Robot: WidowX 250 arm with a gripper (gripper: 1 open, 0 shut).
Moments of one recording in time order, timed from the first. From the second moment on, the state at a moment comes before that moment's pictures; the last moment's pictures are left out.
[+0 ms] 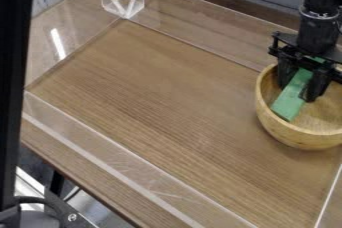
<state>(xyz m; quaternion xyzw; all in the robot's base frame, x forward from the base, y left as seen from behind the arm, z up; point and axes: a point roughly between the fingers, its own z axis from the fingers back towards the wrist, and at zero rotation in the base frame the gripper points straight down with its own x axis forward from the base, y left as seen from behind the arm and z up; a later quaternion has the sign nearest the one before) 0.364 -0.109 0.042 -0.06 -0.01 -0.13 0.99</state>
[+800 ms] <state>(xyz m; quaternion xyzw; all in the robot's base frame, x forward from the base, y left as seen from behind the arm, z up) 0.366 -0.109 0.039 -0.06 0.00 -0.13 0.99</state>
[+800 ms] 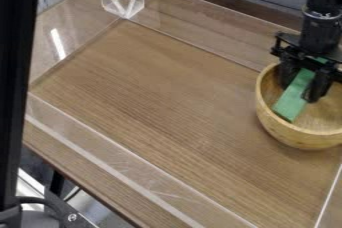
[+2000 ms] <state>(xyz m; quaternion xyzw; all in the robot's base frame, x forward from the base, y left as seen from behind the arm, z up) 0.366 -0.108 0.036 -0.06 0.01 -0.13 0.99</state>
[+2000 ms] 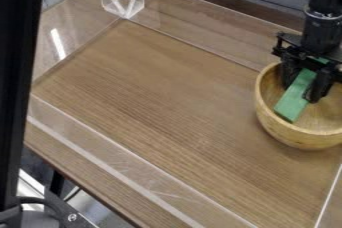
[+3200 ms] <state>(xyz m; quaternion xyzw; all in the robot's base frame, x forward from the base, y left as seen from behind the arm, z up) 0.361 -0.104 0.023 -0.06 0.04 -0.12 0.99</state>
